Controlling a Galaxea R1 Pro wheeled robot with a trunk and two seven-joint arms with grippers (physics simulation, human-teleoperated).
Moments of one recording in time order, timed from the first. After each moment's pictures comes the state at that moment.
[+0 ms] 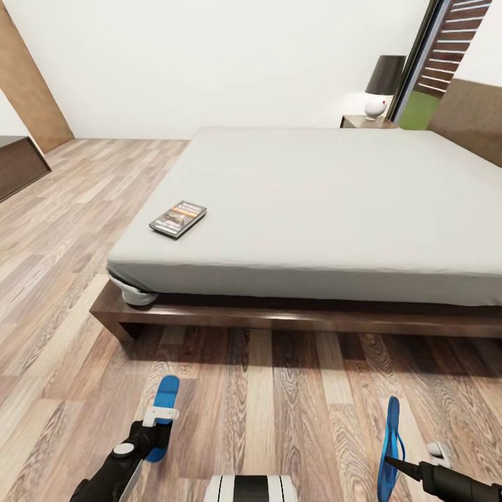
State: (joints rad) left arm -0.44 0.00 0.22 -0.52 -0.30 0.03 -0.10; right arm -0.58 -0.49 0.25 0.03 -0.56 0.06 1.27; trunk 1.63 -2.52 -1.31
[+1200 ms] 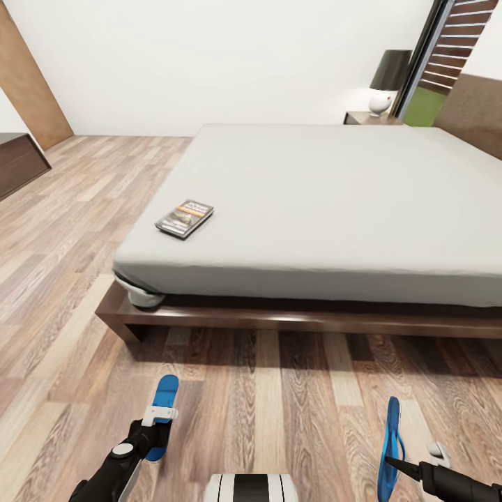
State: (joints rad) left arm -0.44 0.01 0.23 -0.52 -0.30 0.02 -0.10; right arm -0.58 -0.49 0.25 0.03 -0.56 0.06 1.27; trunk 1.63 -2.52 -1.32
